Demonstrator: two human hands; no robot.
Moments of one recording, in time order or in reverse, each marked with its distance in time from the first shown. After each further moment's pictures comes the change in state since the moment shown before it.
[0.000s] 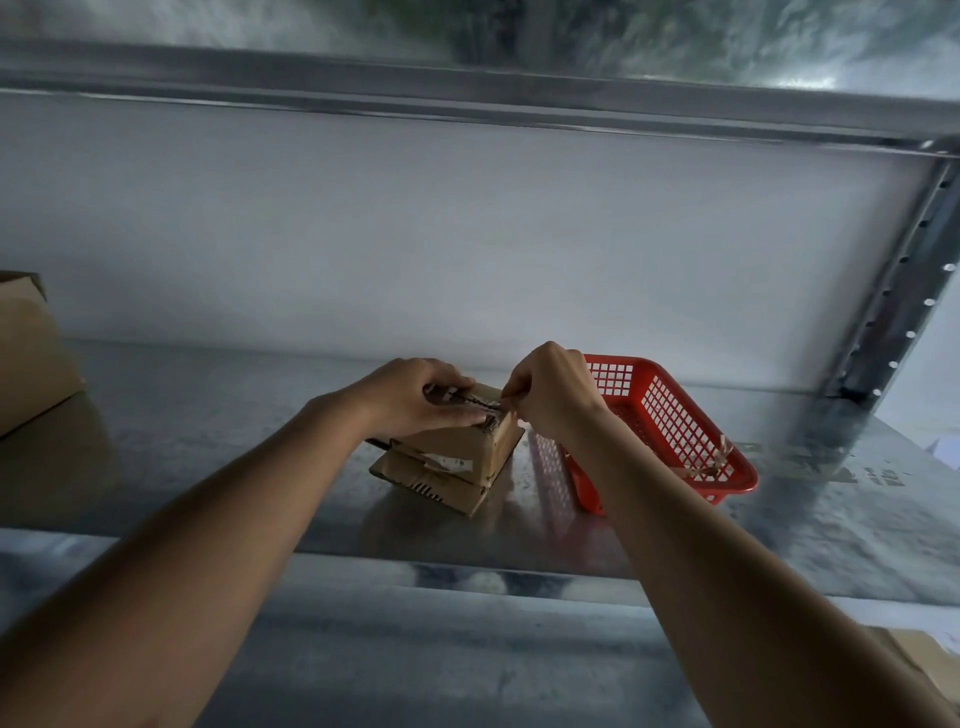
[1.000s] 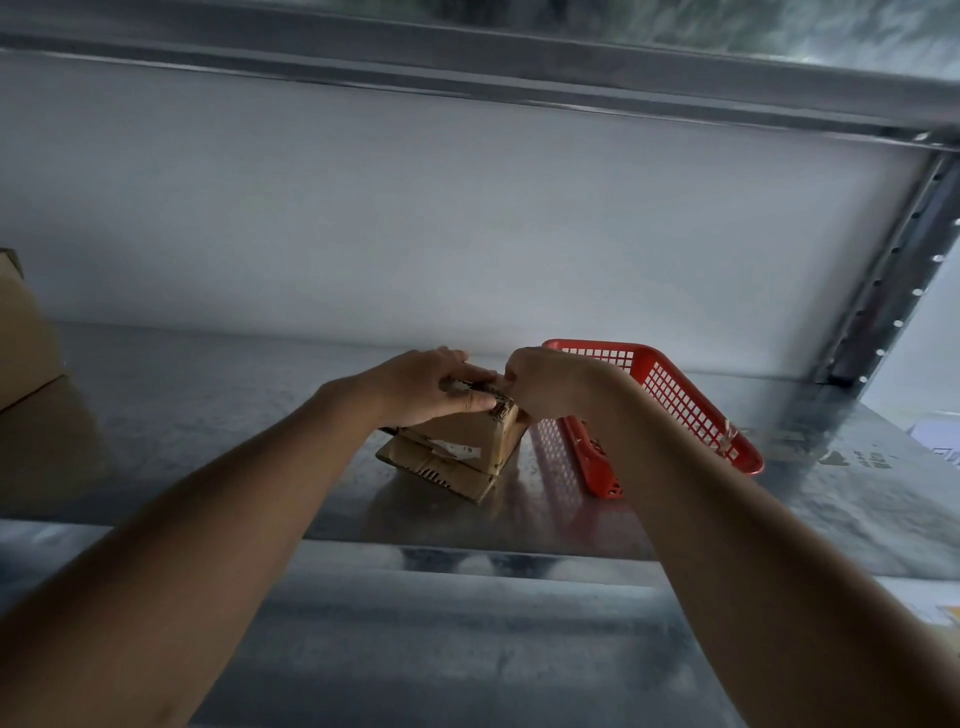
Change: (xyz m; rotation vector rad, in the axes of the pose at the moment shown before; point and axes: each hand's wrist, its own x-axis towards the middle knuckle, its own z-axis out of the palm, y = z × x) left_hand 0.006 -0.002 0.005 0.139 -0.140 0.085; right_hand 0.004 -0.032 -0.011 -0.276 -0.418 0.062
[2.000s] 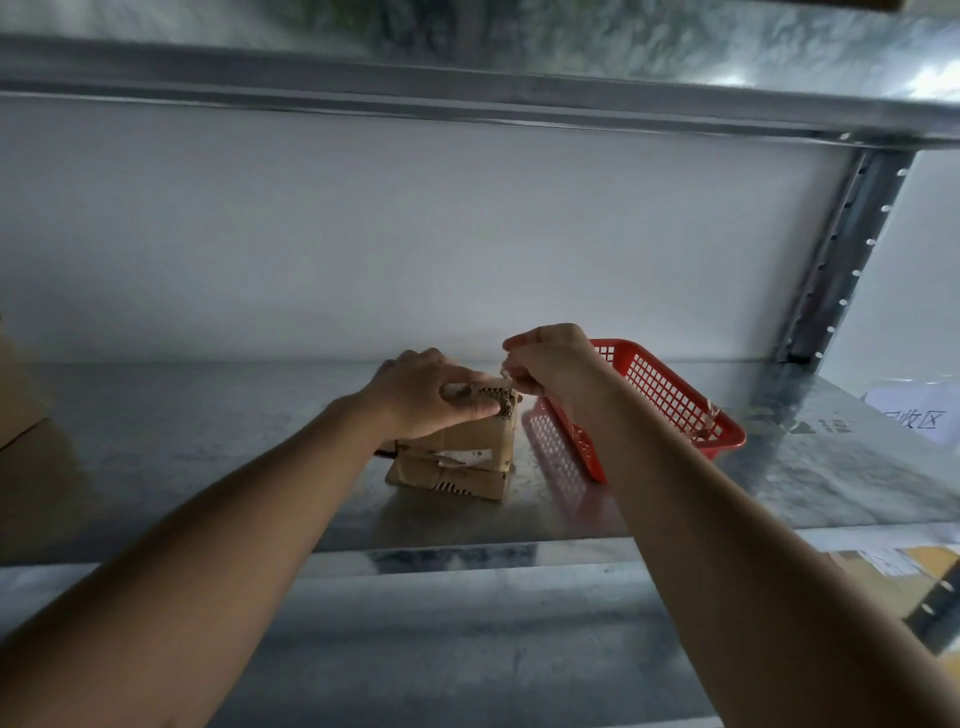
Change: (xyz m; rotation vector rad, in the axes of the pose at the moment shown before) left_hand -0.008 -0.003 0.001 0.146 0.073 0.002; right_hand -0.017 -0.006 0.002 1.190 0.352 0.309
